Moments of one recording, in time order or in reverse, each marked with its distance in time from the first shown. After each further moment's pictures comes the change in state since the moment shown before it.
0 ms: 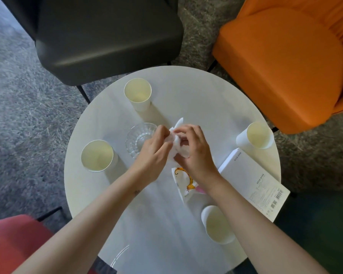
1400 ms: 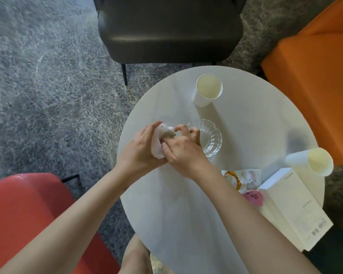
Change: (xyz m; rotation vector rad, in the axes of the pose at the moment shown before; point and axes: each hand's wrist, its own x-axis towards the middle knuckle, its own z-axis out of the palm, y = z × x) left_hand -0.058 -0.077 -0.116 0.375 0.220 -0.074; right_hand 0.026 -0.073 0.124 -0.539 -0.581 -0.229
